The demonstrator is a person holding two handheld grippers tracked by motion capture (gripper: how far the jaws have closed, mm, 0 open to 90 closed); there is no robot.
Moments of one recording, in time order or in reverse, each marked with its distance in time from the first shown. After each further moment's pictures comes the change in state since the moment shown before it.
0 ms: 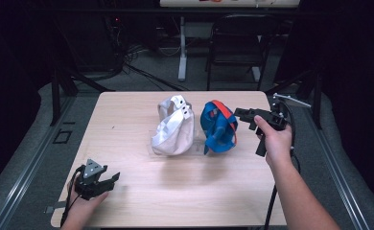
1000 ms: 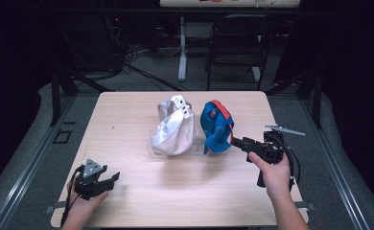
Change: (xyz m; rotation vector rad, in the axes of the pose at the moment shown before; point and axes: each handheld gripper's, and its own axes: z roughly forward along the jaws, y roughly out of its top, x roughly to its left) left arm 0.001 -0.001 0.000 -0.001 -0.003 -0.009; right arm -0.021 -0.078 -0.009 -0.033 -0.094 -0.341
